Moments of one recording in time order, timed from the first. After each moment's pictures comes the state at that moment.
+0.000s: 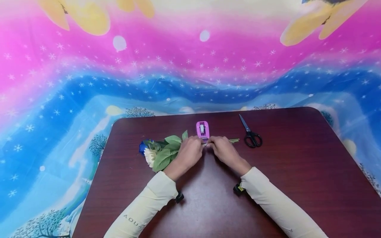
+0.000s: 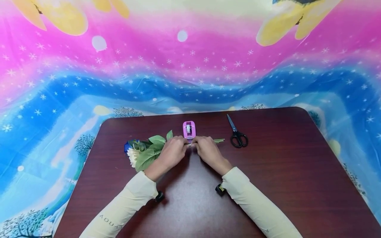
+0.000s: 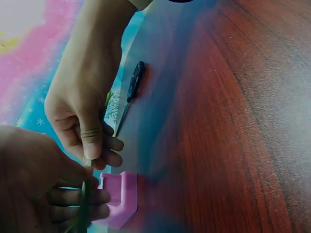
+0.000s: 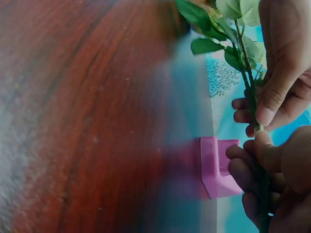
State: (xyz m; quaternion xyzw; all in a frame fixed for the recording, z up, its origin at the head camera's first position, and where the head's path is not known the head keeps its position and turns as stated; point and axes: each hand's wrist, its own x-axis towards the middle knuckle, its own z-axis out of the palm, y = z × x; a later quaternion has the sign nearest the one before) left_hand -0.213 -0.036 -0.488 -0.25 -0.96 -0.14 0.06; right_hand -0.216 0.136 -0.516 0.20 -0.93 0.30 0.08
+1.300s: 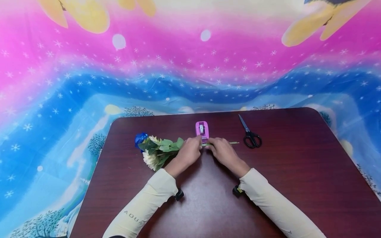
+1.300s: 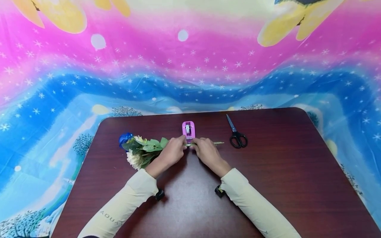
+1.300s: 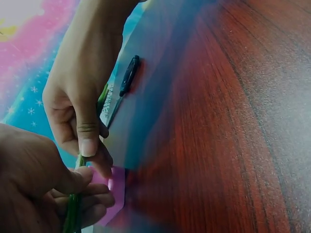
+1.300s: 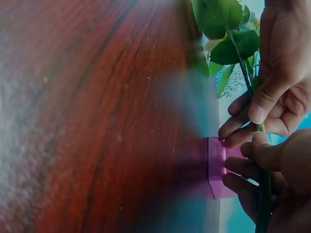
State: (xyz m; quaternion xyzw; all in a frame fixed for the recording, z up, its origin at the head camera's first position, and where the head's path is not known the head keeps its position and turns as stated) left_hand -0.219 -0.038 -0.495 -0.21 -0.95 -0.22 -0.03; right_hand -0.212 0.133 -0.518 0.19 -0.94 0.26 0.05
